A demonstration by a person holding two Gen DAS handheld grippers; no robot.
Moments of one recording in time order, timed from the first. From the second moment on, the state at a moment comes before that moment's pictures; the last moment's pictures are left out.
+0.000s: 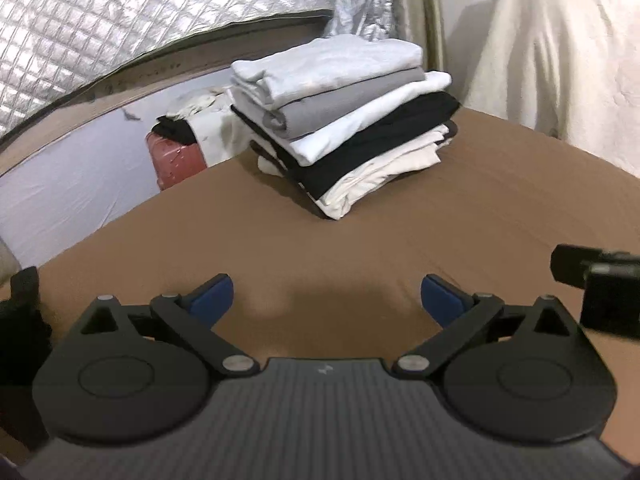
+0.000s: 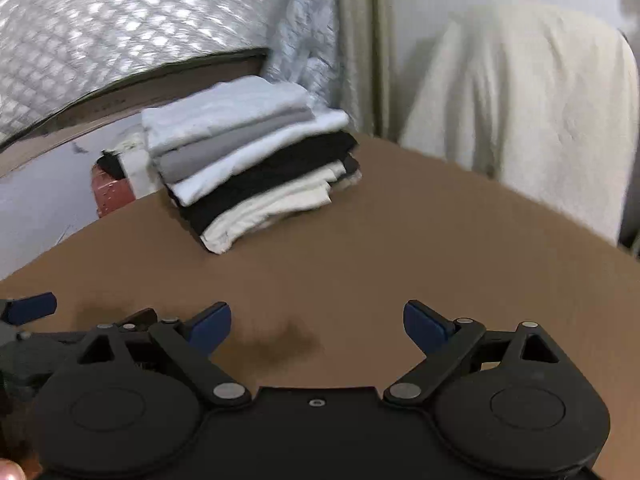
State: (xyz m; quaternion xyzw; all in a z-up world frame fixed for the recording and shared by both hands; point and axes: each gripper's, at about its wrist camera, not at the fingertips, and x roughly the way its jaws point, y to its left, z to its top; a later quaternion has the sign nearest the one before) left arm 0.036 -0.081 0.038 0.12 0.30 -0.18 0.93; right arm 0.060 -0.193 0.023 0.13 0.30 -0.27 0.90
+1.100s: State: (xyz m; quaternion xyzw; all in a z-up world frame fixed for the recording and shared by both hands) left arm 0.029 -0.103 0.018 0.14 0.32 -0.18 0.92; right arm 0.009 -0.191 0.023 0.15 0.29 -0.31 0.89
